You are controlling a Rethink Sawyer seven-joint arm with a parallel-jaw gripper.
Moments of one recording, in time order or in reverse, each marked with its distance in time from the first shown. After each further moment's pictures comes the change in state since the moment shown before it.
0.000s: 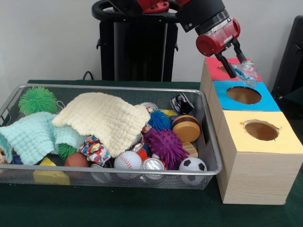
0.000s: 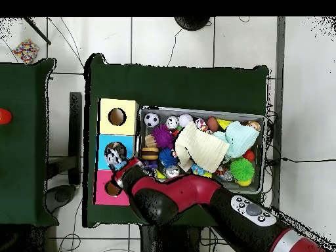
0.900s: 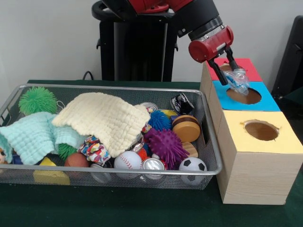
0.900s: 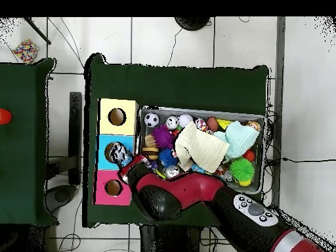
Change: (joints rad) arm 0.011 0.002 -0.047 -0.041 -0.040 0.000 0.000
